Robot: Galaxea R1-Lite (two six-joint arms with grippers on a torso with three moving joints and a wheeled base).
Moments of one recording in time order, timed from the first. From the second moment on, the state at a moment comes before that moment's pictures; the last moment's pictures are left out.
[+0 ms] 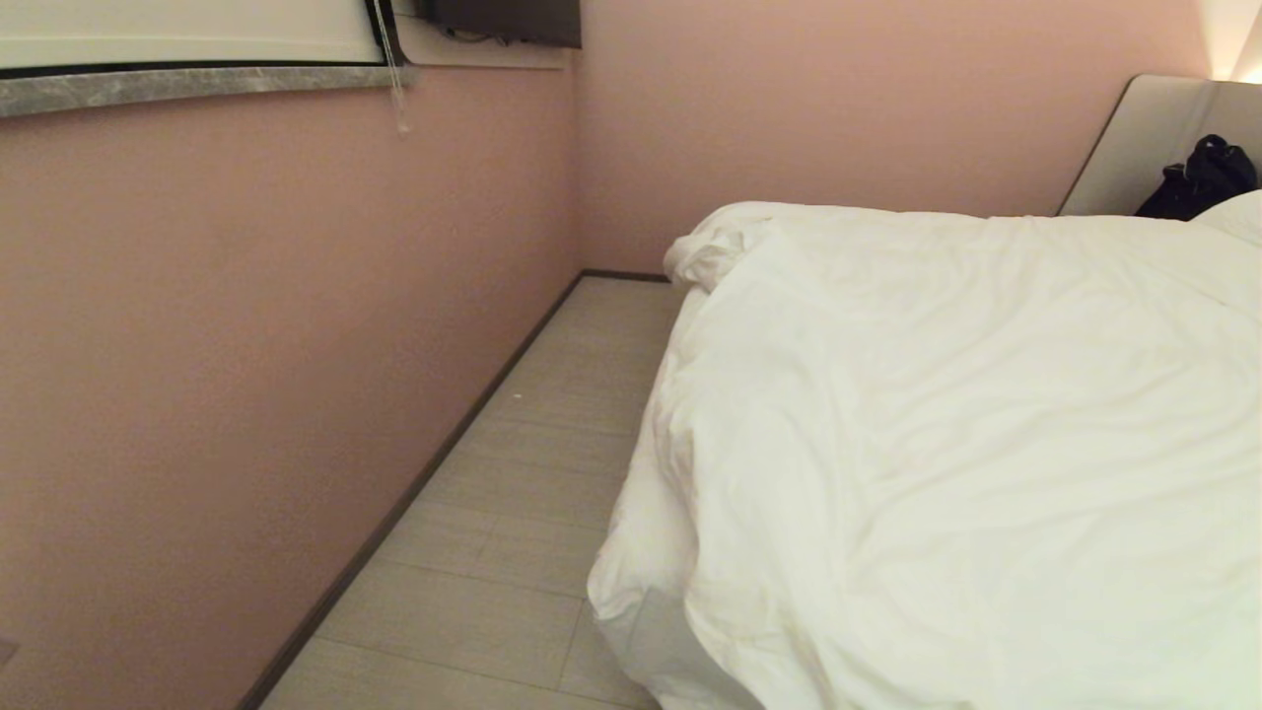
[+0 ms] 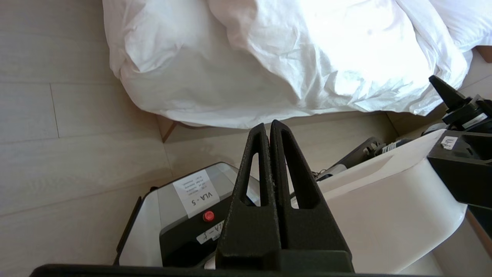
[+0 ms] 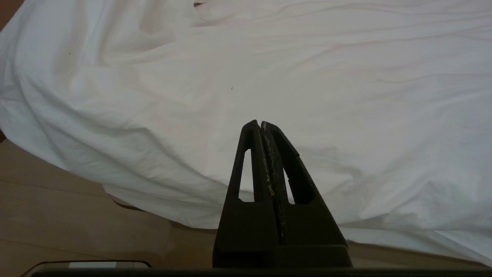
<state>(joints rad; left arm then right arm) -0.20 0.64 -0.18 -0.17 -0.60 -0.39 0.01 0.00 -0.04 0.12 -0.01 -0.01</state>
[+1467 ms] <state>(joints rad) -0.24 1.82 -0.92 -0.20 -0.53 -0.39 0.01 0.00 -0.02 0.05 -0.01 0.00</state>
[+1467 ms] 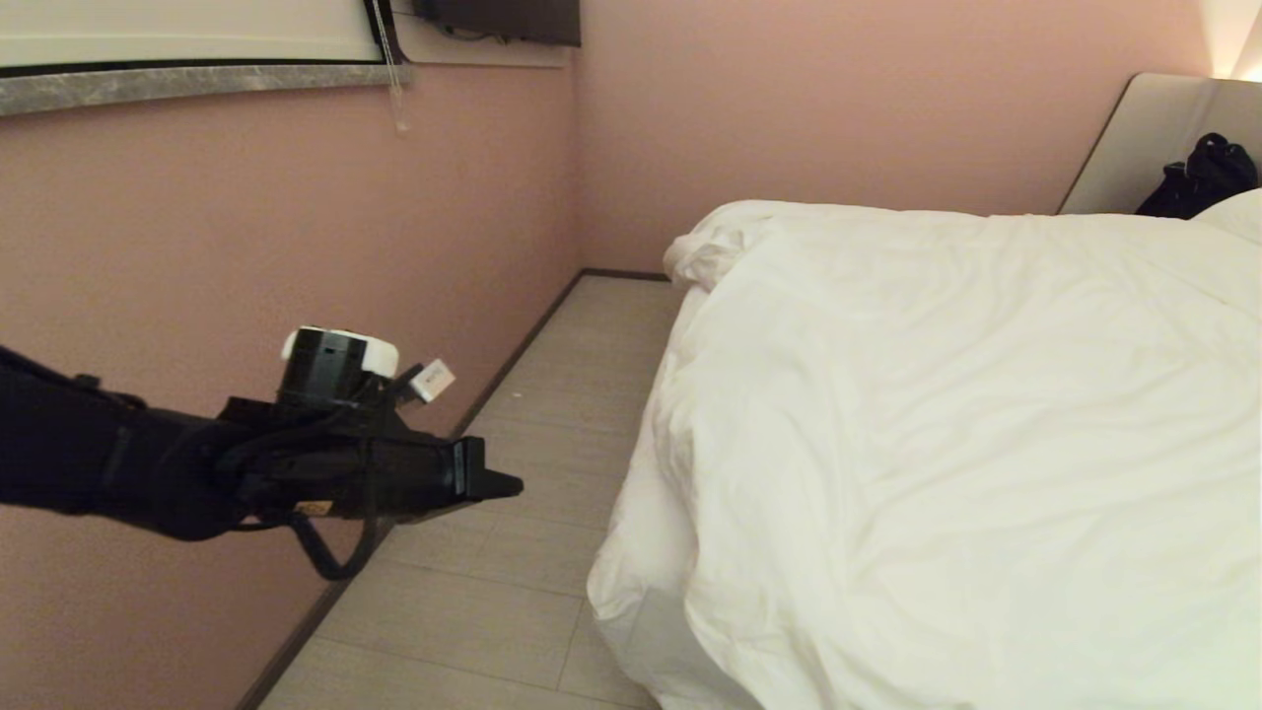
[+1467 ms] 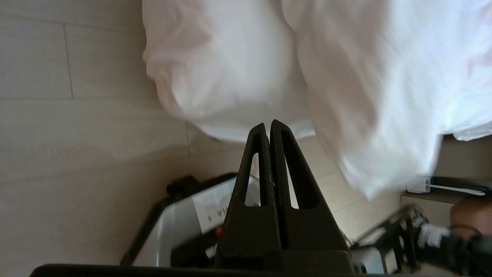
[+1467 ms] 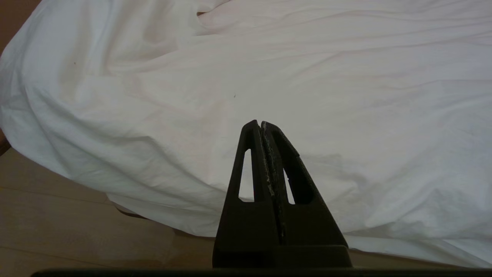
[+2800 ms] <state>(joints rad) -0.39 2.10 -1.33 -0.19 -0.73 -0.34 0.01 0.00 -0.02 0.05 -0.01 0.00</state>
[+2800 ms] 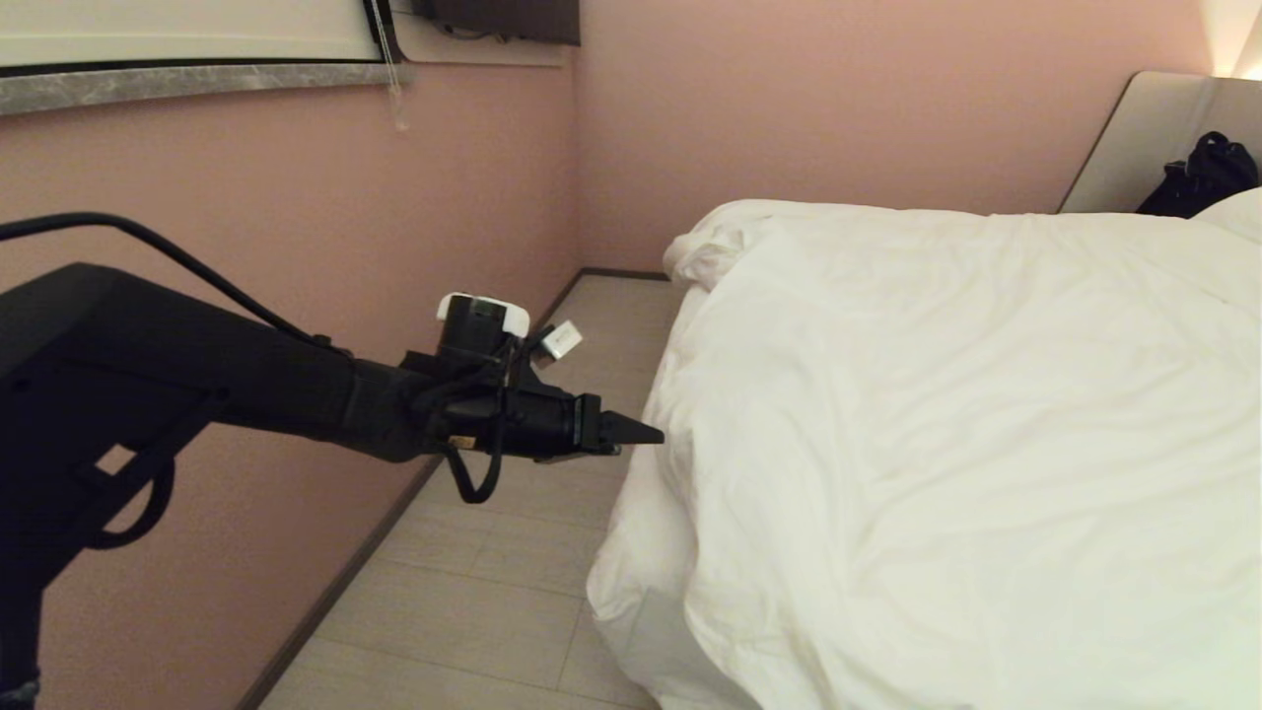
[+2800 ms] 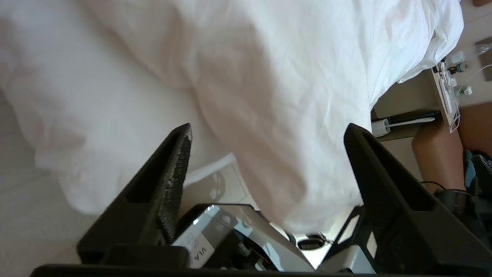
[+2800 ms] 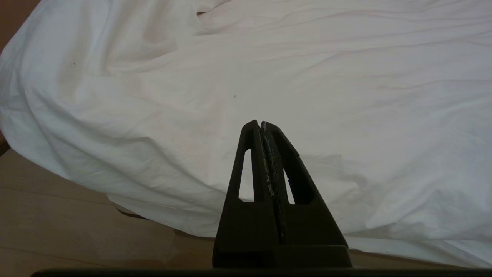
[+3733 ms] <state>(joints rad) -0.58 2.35 -1.53 -0.21 -0.65 -0.30 0.01 0.00 -0.02 0.05 -0.01 0.00</state>
